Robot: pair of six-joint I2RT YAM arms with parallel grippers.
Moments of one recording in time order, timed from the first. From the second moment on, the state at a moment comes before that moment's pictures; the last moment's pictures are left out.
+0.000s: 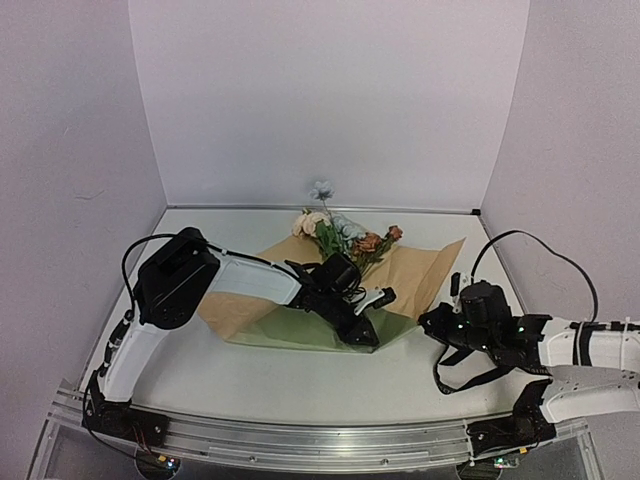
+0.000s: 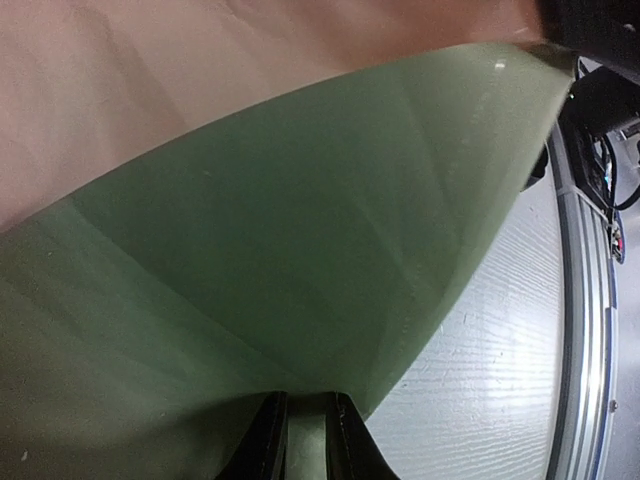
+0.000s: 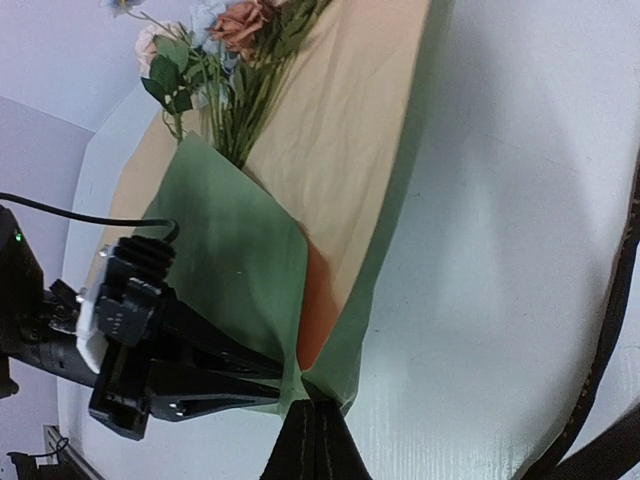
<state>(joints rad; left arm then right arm) -1.01 2.35 1.67 -0.20 0.60 0.01 0.76 1.03 0.37 0.02 0.16 0.95</state>
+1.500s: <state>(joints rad) -0.93 1.73 0.87 -0.15 0.33 -0.37 0.76 0.96 0.58 -0.50 0.22 0.70</state>
